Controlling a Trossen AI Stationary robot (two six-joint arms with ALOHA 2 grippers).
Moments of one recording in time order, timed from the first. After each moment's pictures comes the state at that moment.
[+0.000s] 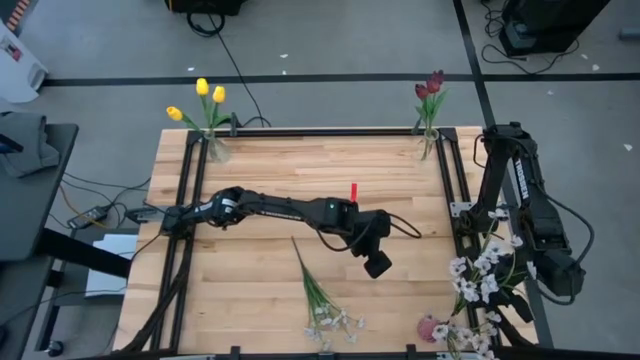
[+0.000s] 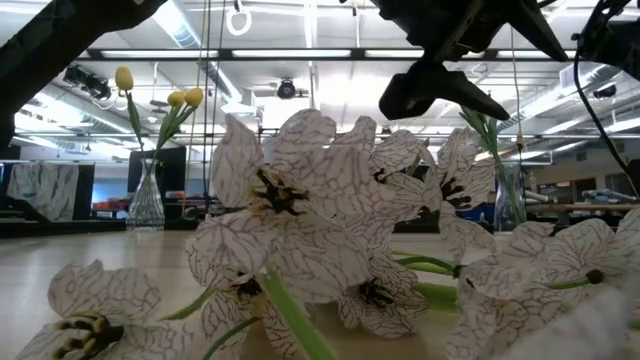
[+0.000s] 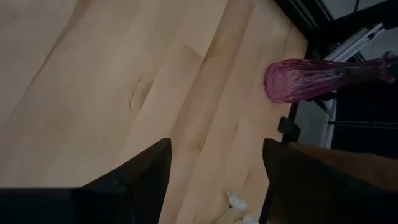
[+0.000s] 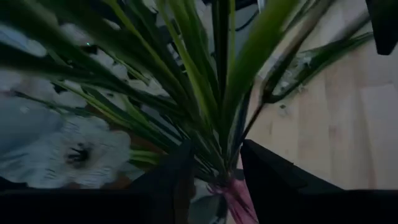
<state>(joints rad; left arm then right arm) -0.13 2.38 2.32 -0.81 0.24 -0.75 1.57 0.87 0.77 -0.55 0.87 1.14</state>
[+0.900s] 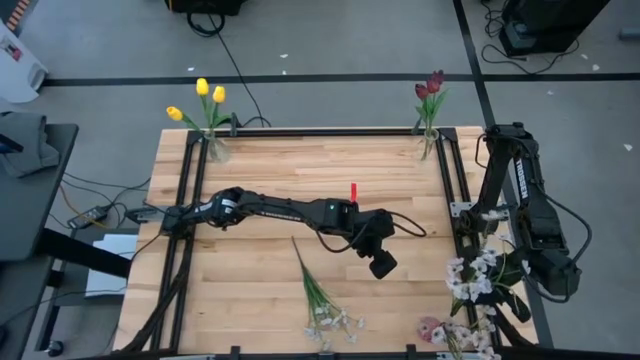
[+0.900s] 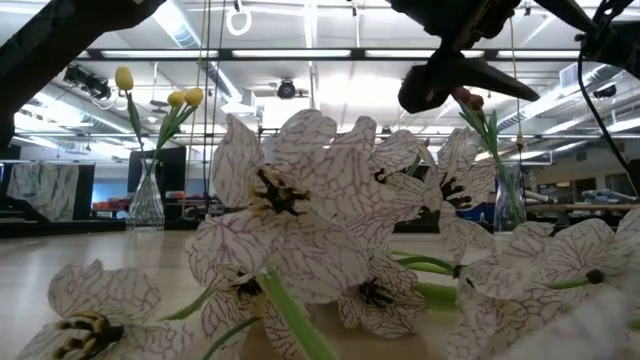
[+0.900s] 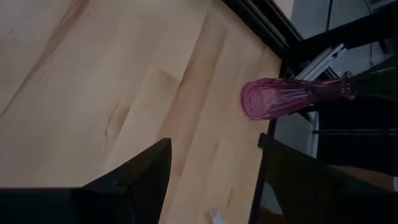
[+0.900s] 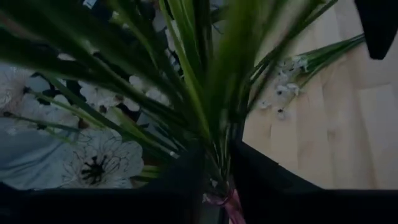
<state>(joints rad) -0.13 2.38 2.32 -0.70 0.24 -0.76 1.53 0.87 0.77 -0.52 0.85 1.14</state>
